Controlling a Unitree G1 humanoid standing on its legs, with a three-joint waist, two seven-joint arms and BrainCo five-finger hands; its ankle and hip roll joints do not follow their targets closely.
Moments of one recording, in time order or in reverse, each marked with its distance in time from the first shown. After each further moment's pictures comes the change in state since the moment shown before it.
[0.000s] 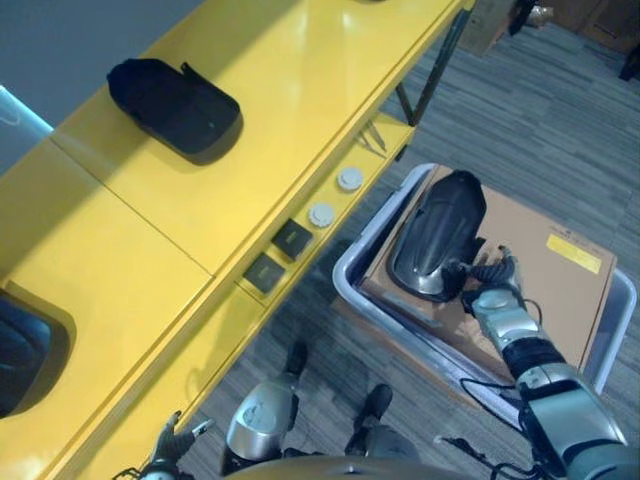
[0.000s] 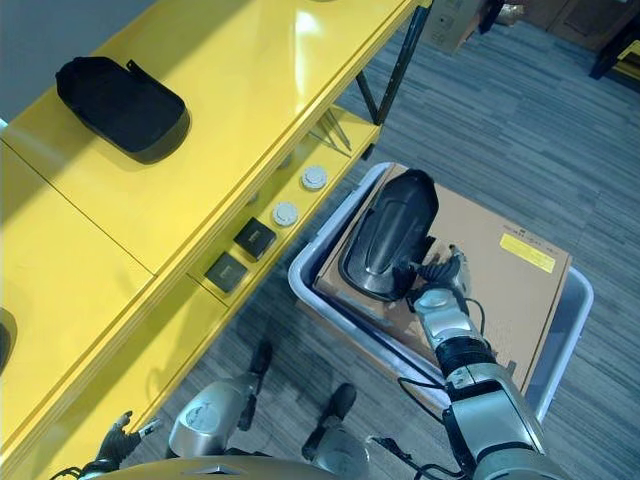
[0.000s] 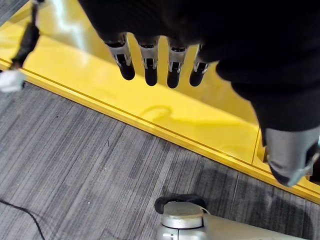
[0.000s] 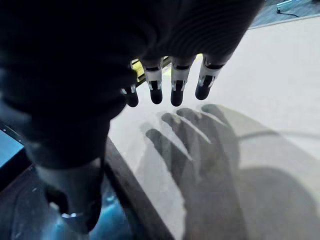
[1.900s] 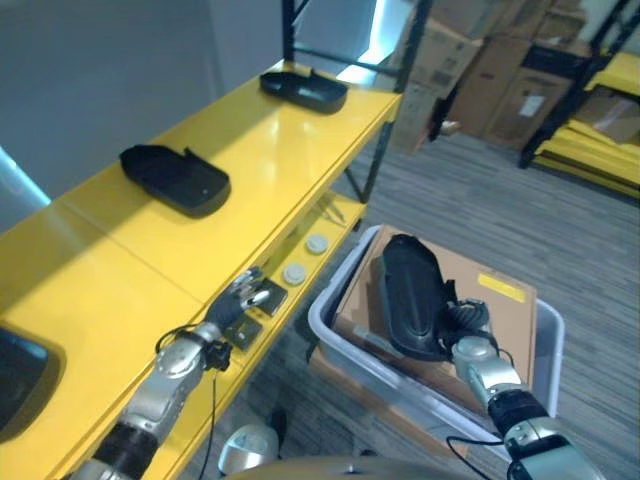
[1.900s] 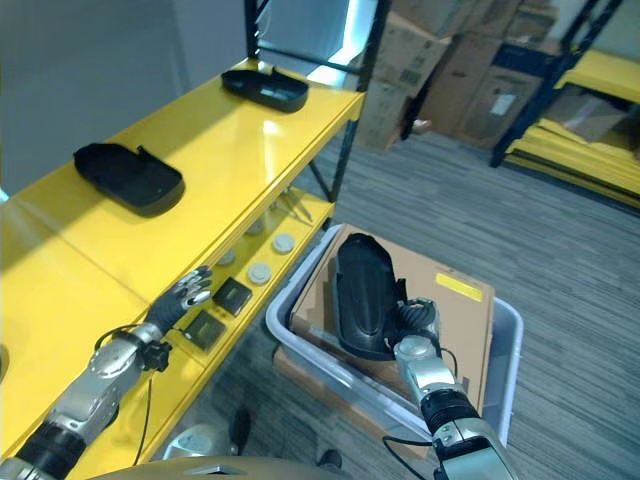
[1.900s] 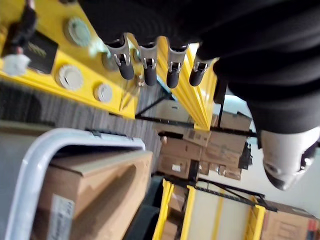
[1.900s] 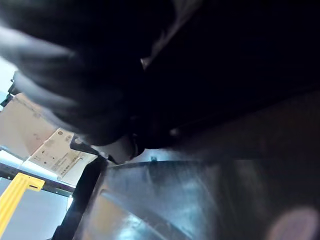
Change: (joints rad) left arm -0.249 0.128 -0.053 -0.839 -0.410 0.215 -0.404; right arm 0.262 0.100 0.000 -0.166 0.106 -0.069 -0.042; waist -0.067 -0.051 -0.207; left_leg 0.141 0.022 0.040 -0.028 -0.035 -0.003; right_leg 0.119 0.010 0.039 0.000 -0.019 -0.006
